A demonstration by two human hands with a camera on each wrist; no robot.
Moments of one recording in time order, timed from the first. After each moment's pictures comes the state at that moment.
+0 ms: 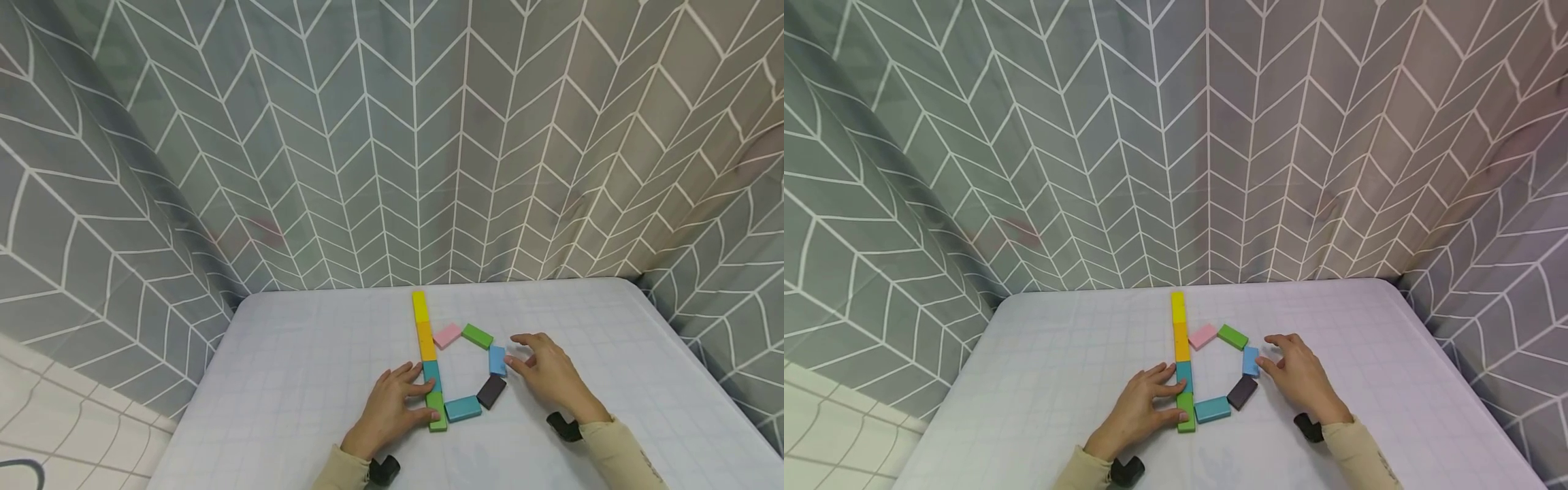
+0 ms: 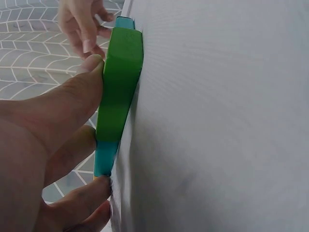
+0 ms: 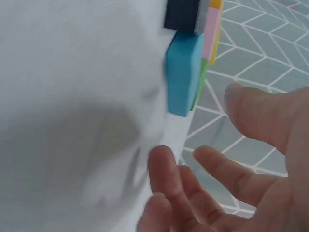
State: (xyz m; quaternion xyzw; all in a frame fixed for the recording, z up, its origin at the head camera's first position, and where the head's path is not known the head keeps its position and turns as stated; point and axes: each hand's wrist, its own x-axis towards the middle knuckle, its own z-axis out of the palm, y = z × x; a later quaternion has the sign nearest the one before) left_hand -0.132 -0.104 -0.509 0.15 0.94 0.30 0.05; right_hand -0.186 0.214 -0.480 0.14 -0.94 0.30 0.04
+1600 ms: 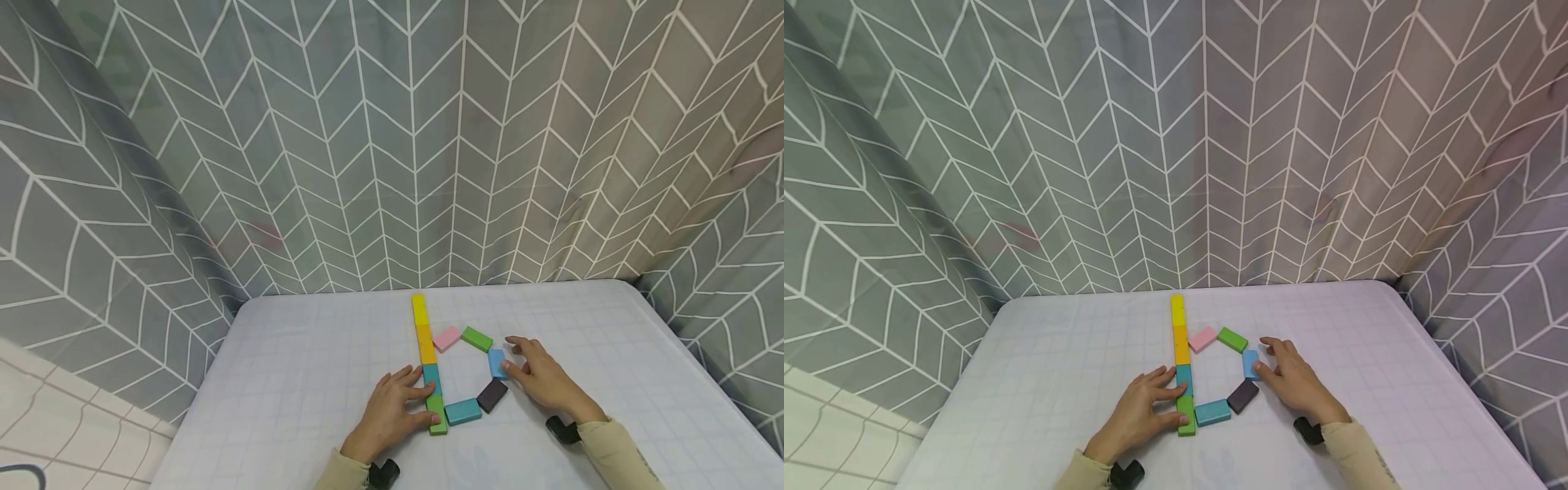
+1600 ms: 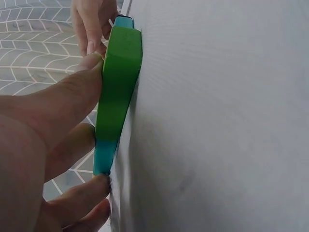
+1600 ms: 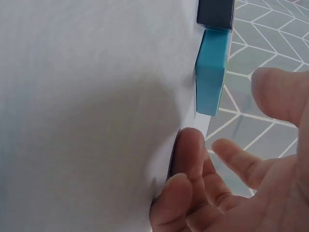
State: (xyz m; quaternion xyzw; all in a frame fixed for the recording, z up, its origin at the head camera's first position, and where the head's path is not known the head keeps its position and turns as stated) left_hand -0.131 -0.103 -0.511 0.15 0.94 0.30 0.04; right_hand -0.185 0.218 -0.494 0.17 -0.93 0.32 -0.01
